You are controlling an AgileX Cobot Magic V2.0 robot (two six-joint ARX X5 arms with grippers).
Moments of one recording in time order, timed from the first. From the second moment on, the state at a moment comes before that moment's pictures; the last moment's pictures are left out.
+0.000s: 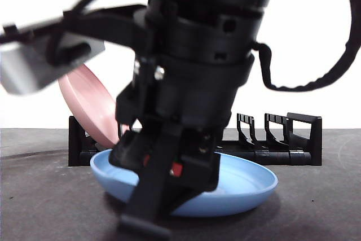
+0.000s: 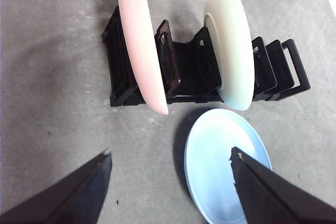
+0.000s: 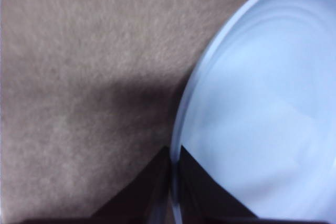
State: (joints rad) left arm 0.01 0.92 1.01 -0.83 0.50 -0.21; right arm 1.30 1.64 0.90 -0.43 0.40 -0.16
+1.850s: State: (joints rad) left arm -0.20 1.36 1.38 -0.77 0.17 -0.32; right arm 0.31 1.19 1.18 -0.56 -0.21 -0.01
